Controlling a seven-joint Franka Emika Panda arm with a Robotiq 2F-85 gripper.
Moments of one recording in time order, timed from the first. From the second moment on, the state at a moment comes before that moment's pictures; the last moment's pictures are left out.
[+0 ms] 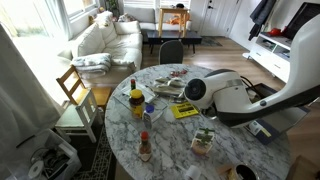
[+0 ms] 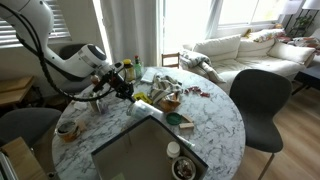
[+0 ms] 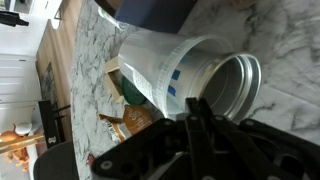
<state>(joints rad) 0.07 0.38 0.05 -2.11 -1.11 2.16 0.53</state>
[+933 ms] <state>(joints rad) 0.06 0.18 0.05 -2.11 -0.93 2.22 0.48</state>
